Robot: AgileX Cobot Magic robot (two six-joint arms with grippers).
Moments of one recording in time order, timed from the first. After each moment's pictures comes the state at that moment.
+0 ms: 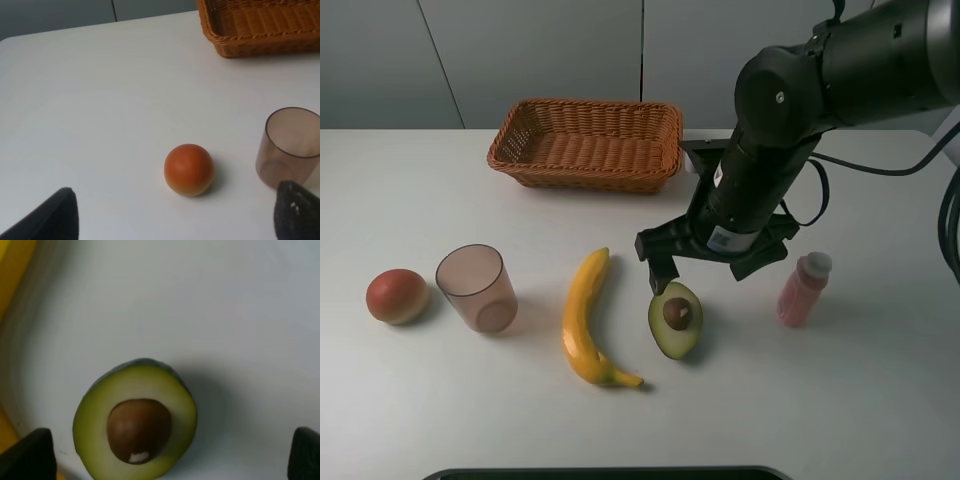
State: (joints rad) left arm -0.25 0.00 -0.51 0.02 1.08 0.01; right arm 0.68 1.76 -0.96 0.11 0.74 0.34
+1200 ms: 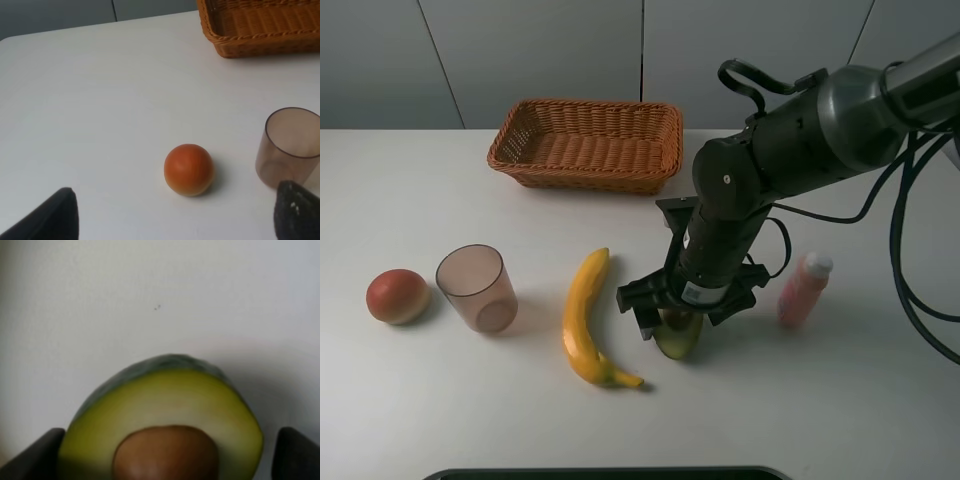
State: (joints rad) left arm -0.25 0.00 -0.51 0.02 1.08 0.00; right arm 0.74 1.92 -0.92 0.14 0.60 0.37
